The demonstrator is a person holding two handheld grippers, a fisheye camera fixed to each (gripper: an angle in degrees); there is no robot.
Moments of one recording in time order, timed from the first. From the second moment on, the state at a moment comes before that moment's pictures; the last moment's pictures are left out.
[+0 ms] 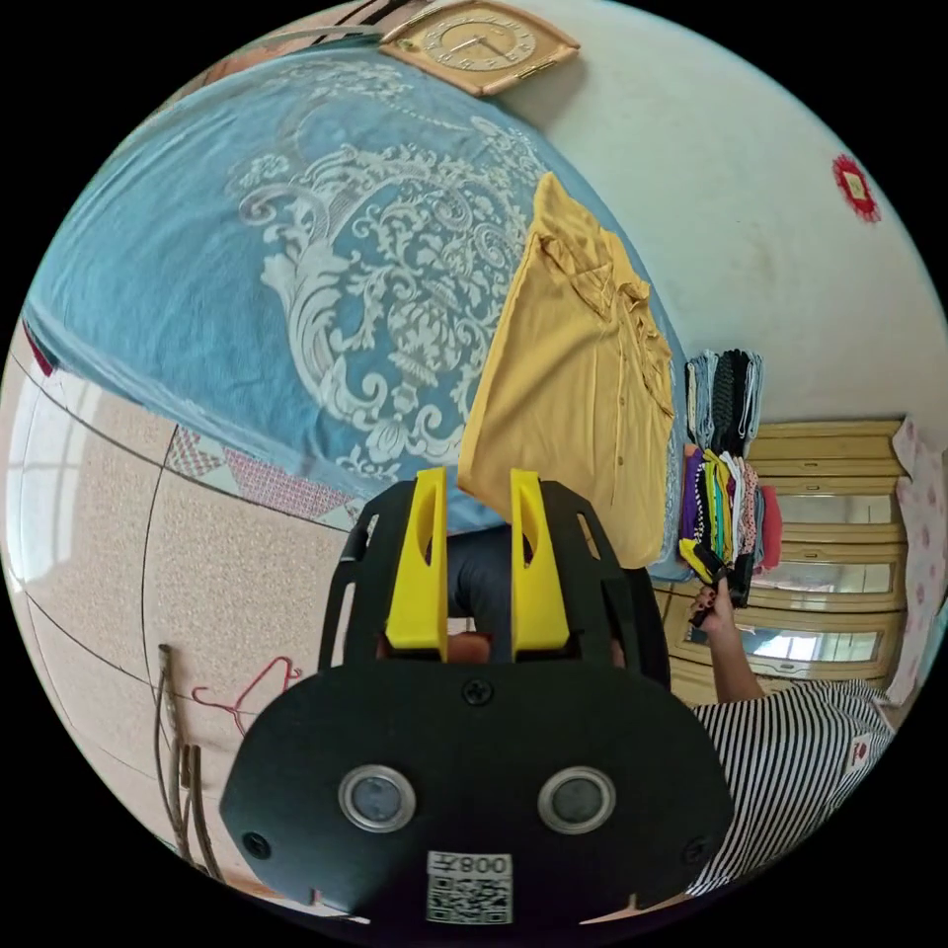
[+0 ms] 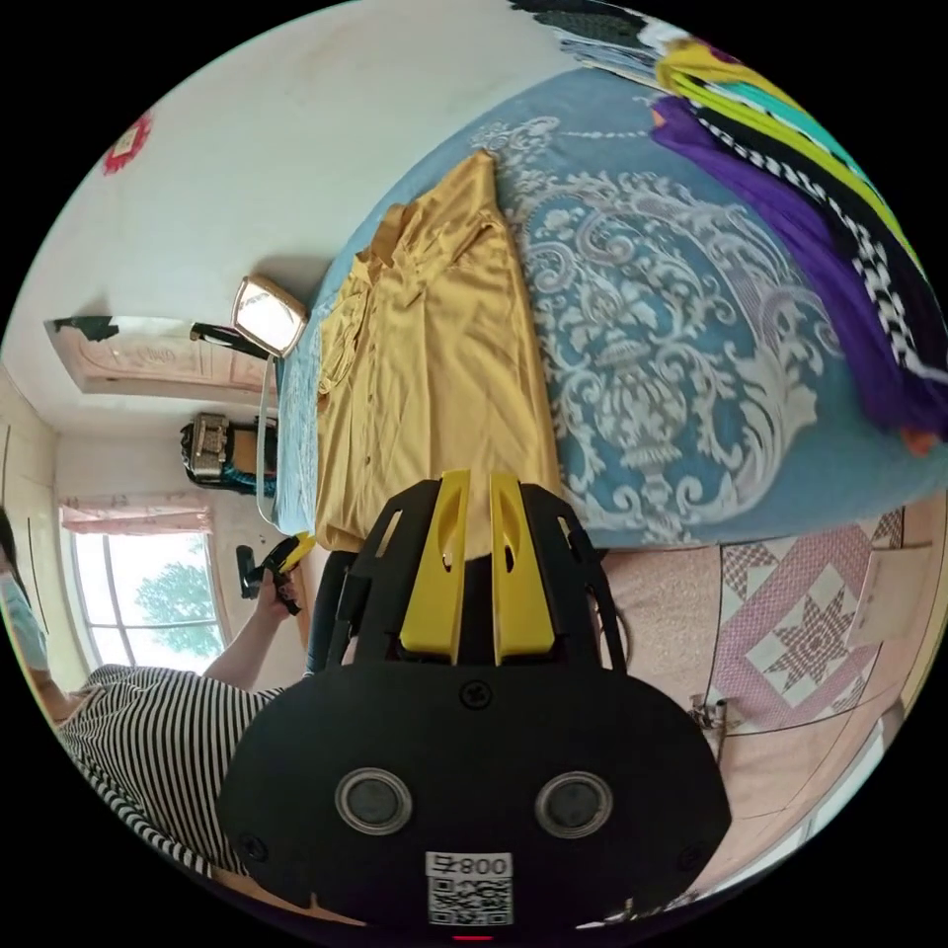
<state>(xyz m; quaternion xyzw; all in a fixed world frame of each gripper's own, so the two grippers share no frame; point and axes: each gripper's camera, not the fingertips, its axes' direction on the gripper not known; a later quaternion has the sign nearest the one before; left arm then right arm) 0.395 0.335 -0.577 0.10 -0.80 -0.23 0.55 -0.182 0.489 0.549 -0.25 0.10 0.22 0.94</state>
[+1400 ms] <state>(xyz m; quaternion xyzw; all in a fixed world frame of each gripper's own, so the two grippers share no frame) 0.453 0.481 -0.599 0.16 -0.75 -0.25 0.58 -0.142 0.727 0.474 -0.28 0.19 0.25 0.91</state>
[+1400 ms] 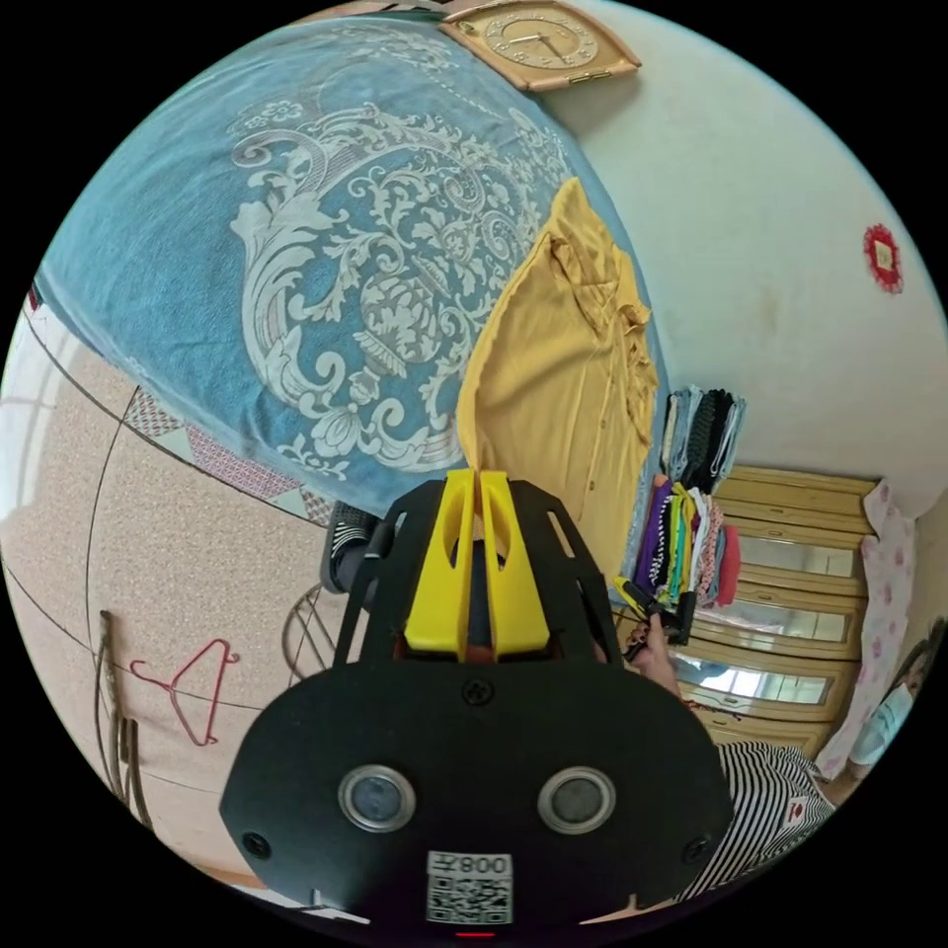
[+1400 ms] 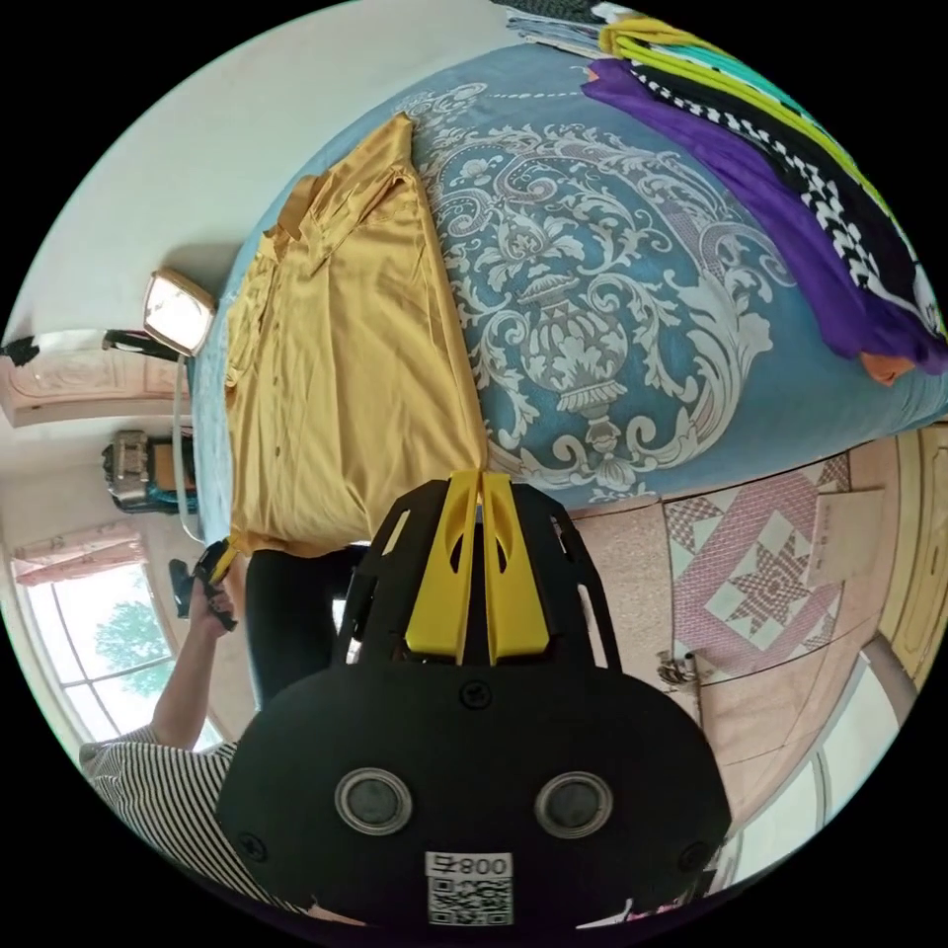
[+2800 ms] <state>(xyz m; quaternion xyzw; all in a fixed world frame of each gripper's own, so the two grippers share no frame) 0.573 0.610 -0.485 0.19 -0.66 -0.12 0.72 -0.114 0.825 0.244 -0.19 -0.03 0.20 0.96</state>
